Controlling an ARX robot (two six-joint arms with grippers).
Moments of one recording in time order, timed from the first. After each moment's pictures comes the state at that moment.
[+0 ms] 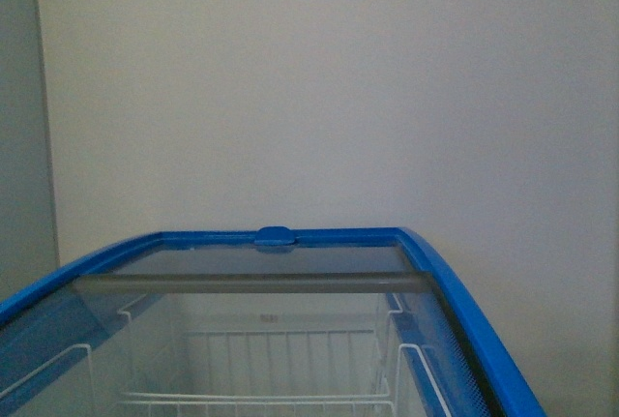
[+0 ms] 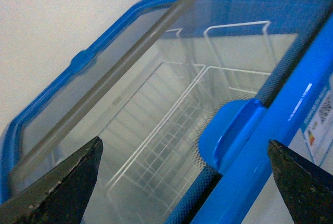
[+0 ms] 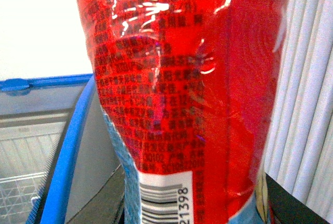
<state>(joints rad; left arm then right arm) 0.12 1.20 0.52 0.49 0.86 0.81 0.25 0.29 0.30 0.19 0.55 -0.05</state>
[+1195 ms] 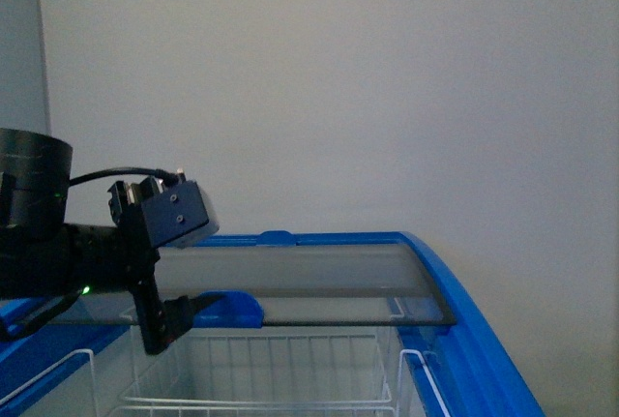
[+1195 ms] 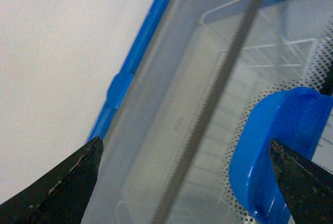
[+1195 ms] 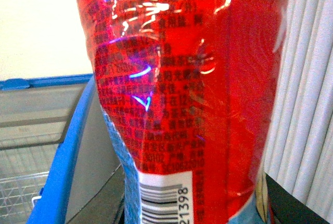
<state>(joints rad) -0.09 1.96 1.39 0.42 0.54 1.09 0.25 0.29 0.30 0.19 0.55 -0.05</state>
